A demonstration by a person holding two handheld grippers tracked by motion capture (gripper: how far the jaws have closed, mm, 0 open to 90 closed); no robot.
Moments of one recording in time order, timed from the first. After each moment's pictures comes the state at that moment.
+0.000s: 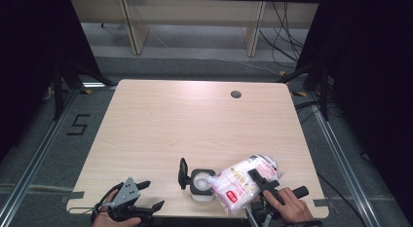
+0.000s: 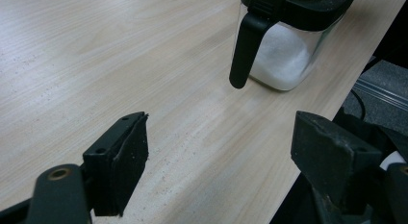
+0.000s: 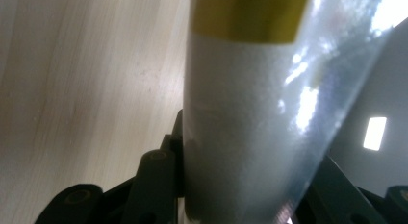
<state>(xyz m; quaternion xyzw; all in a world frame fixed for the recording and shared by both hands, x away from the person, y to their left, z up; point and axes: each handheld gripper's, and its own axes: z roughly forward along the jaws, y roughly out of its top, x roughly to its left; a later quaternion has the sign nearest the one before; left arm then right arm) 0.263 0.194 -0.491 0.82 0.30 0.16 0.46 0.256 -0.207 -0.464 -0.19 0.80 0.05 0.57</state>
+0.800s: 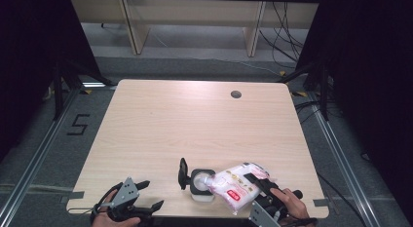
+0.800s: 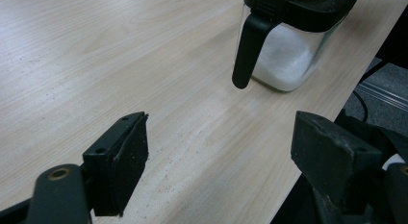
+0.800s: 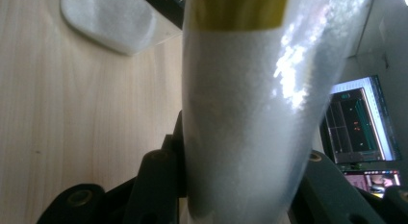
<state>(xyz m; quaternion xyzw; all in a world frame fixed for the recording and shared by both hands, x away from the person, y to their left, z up) 0.262 0.195 -0.491 0.82 0.30 0.16 0.46 0.261 -0.219 -0.457 -0.12 0.82 0.24 0.50</state>
